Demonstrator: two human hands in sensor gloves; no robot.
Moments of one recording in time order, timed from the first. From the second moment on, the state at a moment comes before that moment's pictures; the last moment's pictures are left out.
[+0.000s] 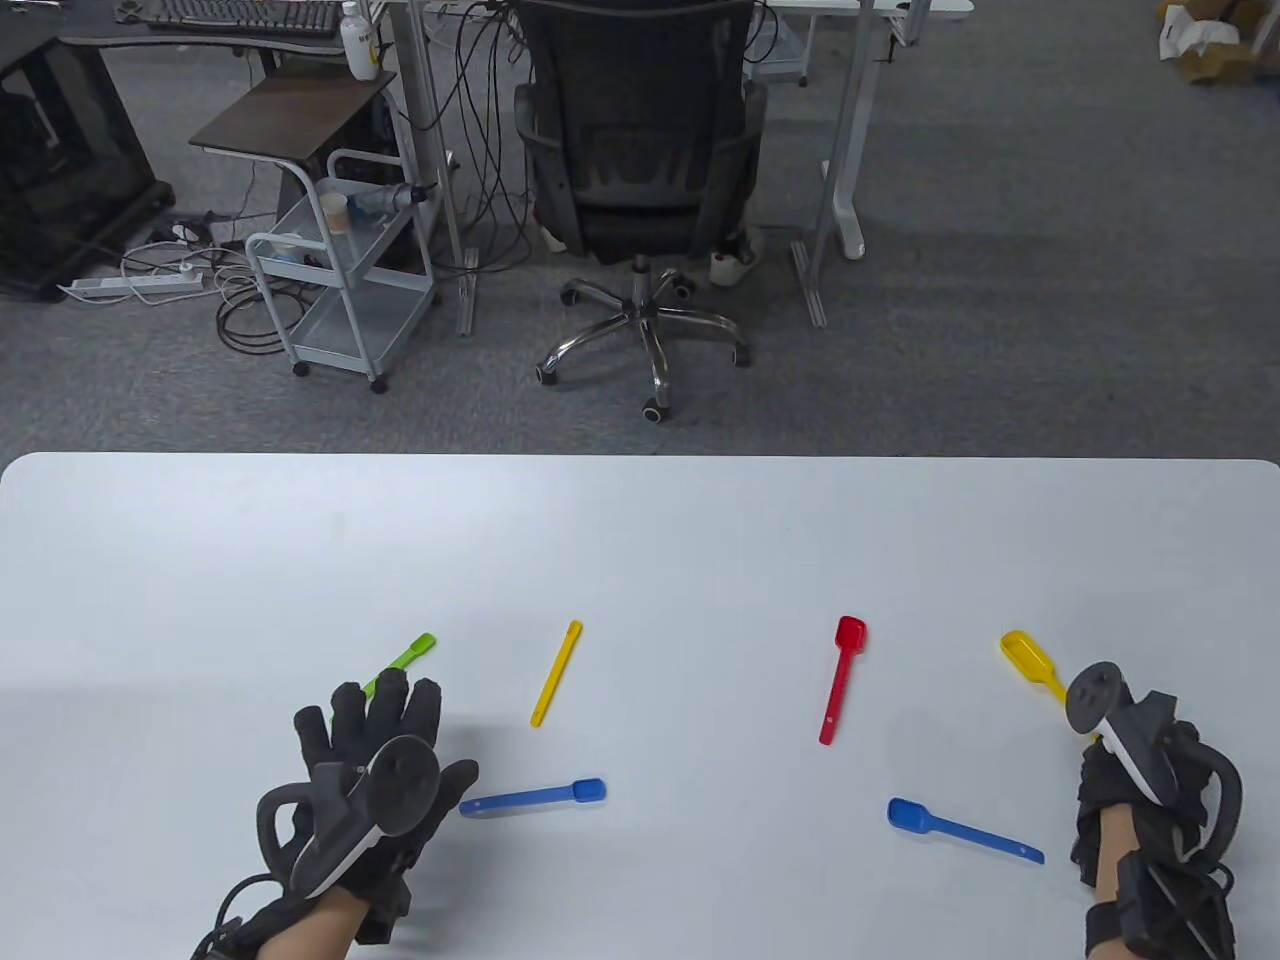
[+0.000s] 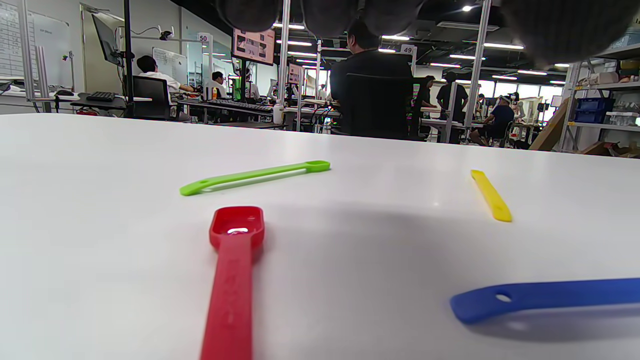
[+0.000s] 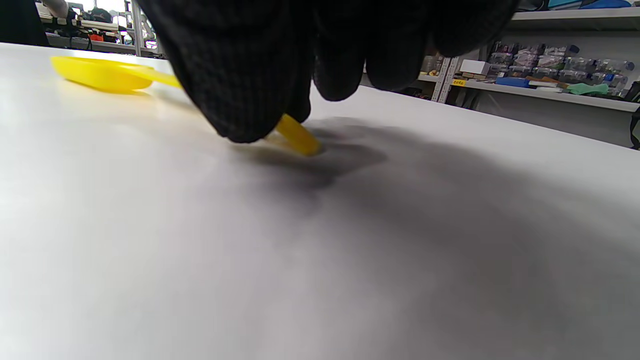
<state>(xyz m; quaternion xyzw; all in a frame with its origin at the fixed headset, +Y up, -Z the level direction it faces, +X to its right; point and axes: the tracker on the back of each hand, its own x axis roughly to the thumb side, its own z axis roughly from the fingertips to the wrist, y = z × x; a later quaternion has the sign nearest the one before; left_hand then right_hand) -0.236 -0.700 -0.289 0.05 0.02 0.04 1.00 0.414 -0.751 -0.363 0.30 -0.04 -0.95 0.06</state>
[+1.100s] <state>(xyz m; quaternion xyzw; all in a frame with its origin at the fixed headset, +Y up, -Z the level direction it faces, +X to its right) -0.237 -0.702 -0.291 0.04 0.02 0.04 1.00 0.397 -0.726 -0.363 0.29 -0.03 -0.95 0.05</state>
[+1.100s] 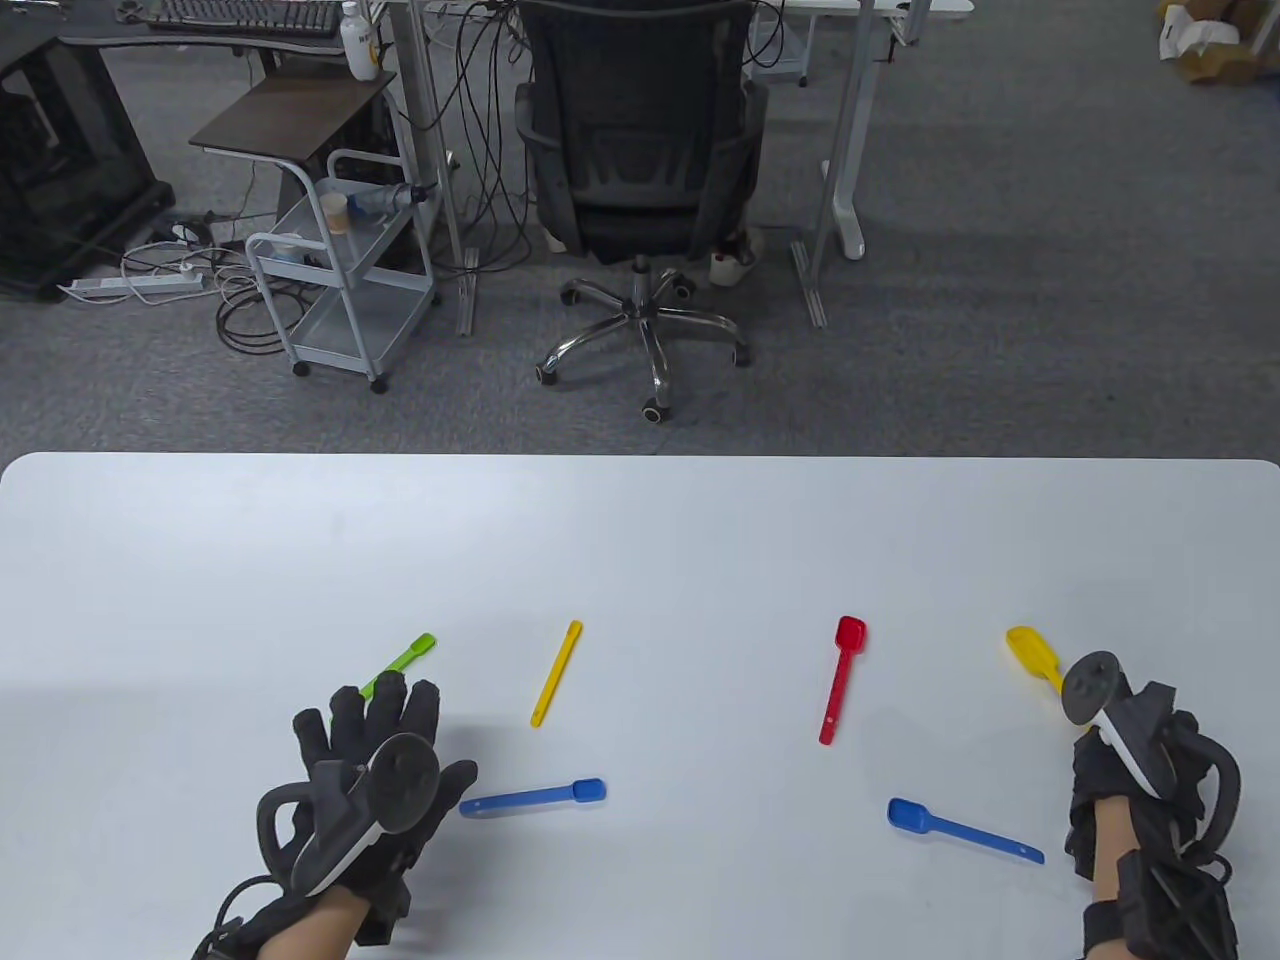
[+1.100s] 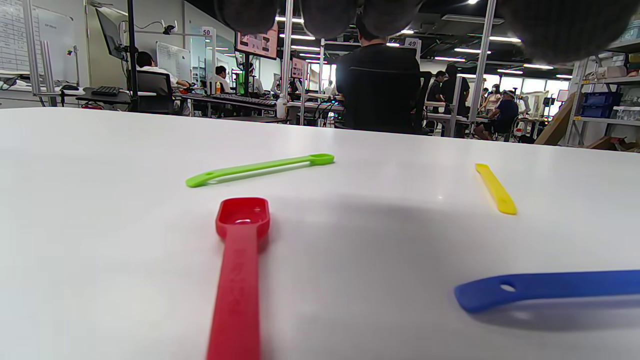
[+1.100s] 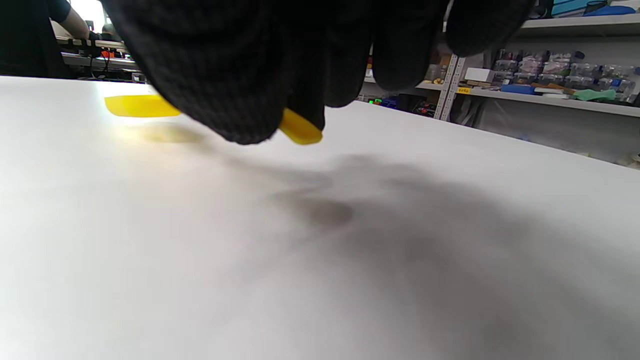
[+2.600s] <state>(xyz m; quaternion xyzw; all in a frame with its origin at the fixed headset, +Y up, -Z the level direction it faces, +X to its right) -0.237 -0.704 -0.291 0.03 0.03 0.05 1.00 0.155 -0.679 -0.330 0.19 0.01 -0.98 0.00</state>
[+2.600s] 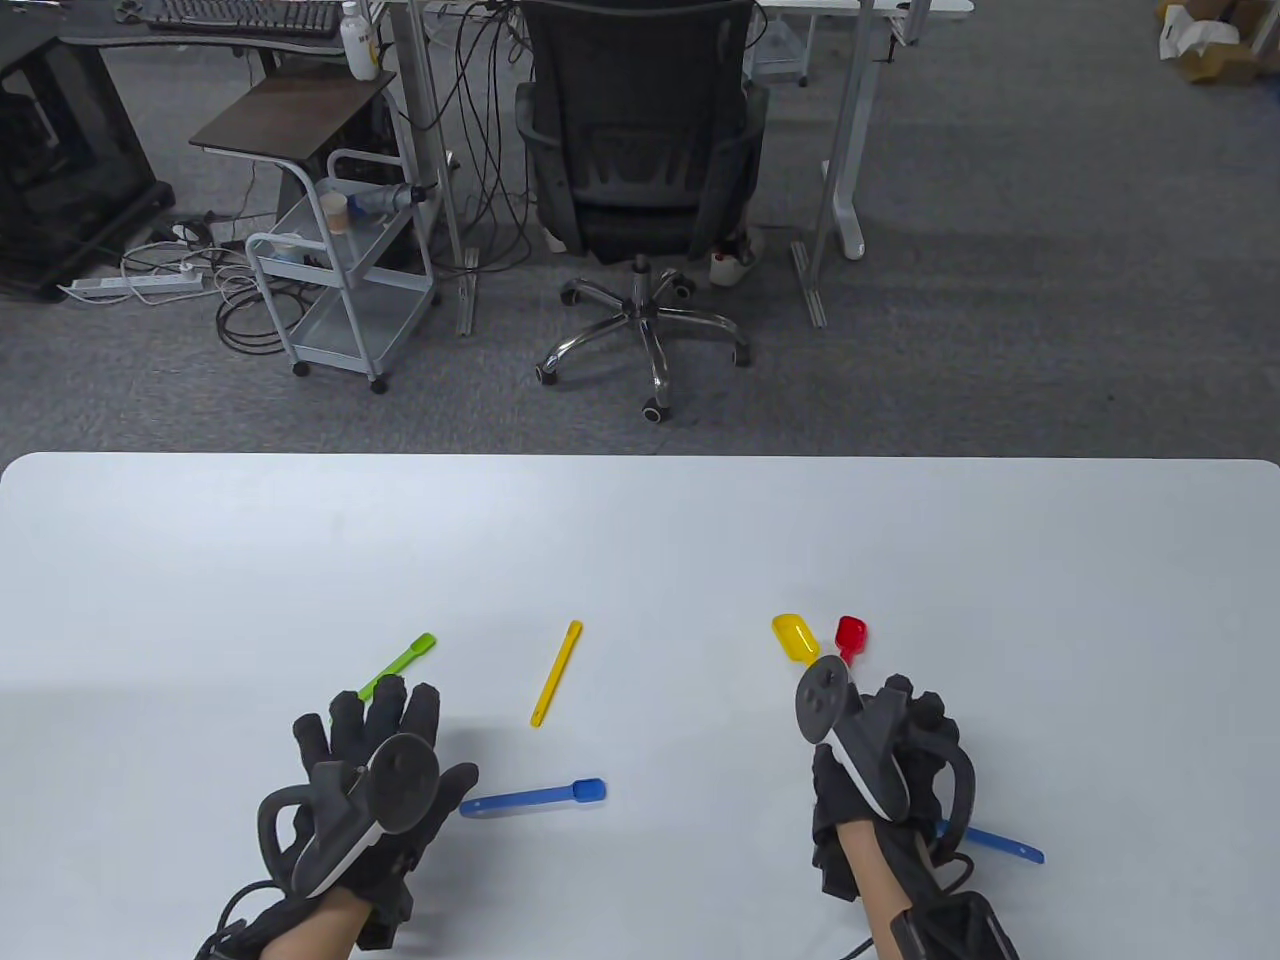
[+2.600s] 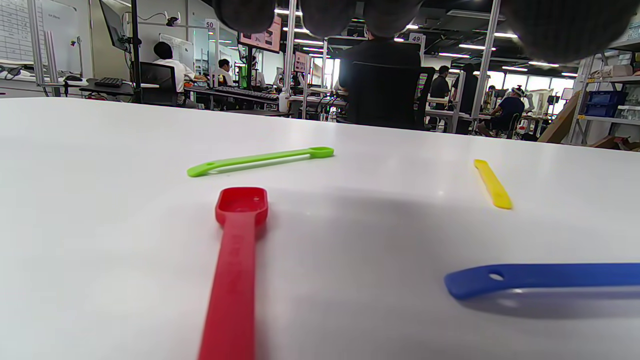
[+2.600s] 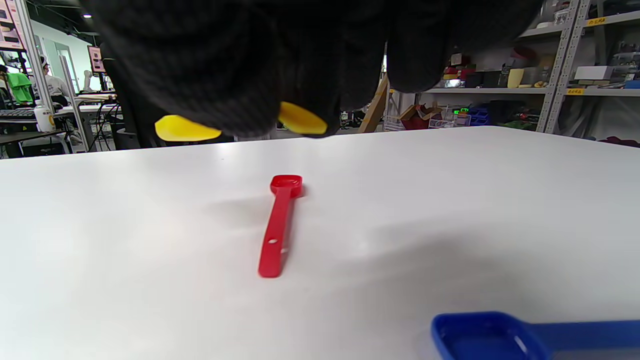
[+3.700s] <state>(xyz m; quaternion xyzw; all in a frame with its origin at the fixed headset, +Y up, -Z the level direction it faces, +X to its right) -0.235 -0.706 -0.290 0.02 0.04 0.04 1.00 0.031 -0.744 -0.315 0.13 -0.04 -0.99 0.06</state>
